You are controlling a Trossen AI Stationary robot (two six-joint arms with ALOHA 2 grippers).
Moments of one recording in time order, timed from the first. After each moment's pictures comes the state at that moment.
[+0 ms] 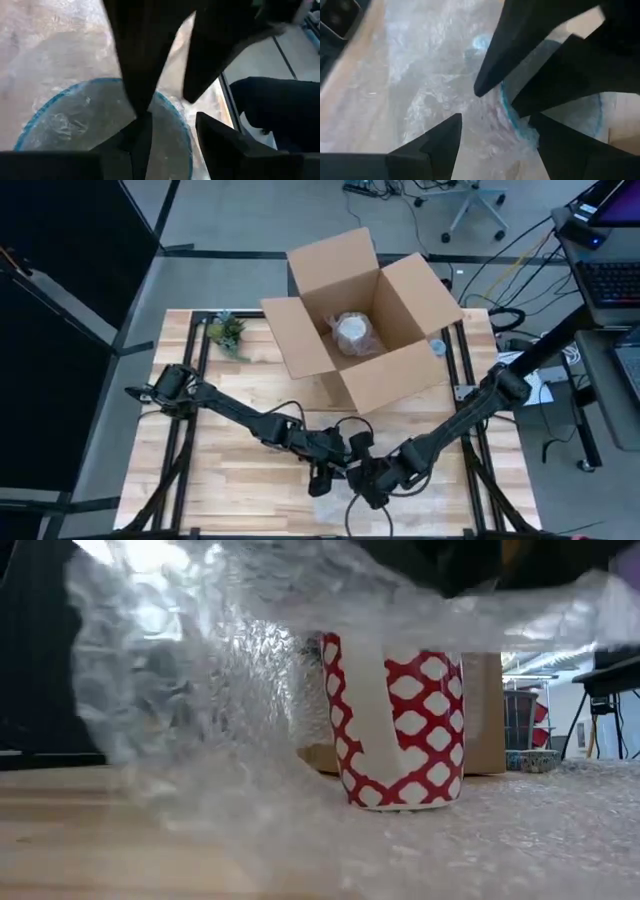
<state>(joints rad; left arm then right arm) -0.33 1.94 1.27 0.05 0.13 -0.40 0.61 1.83 1.32 -0.59 0.36 0.17</state>
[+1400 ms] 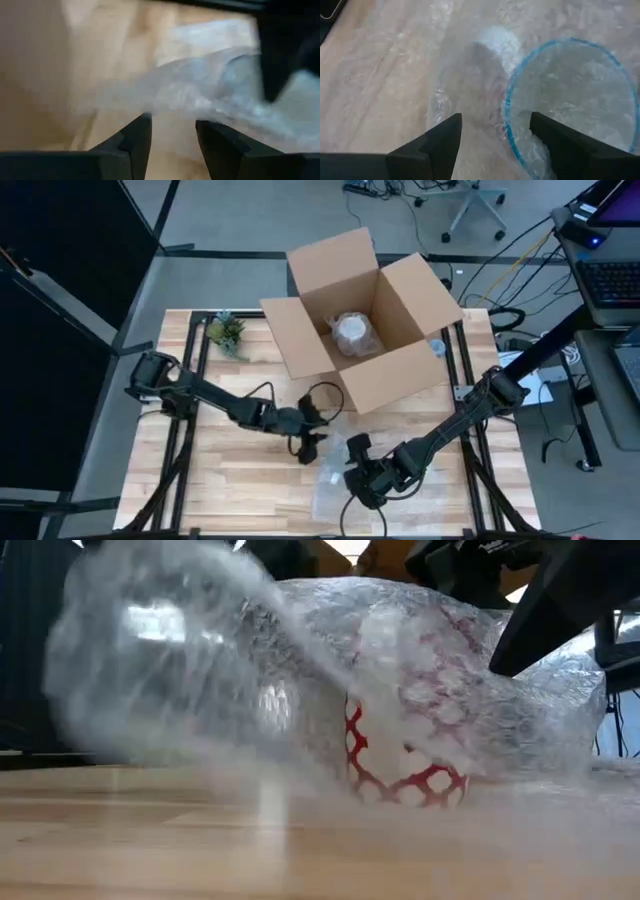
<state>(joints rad) -0.23 1.75 0.90 0.38 -0.08 -0.23 0.60 1.85 1.32 -0.59 0.34 0.16</state>
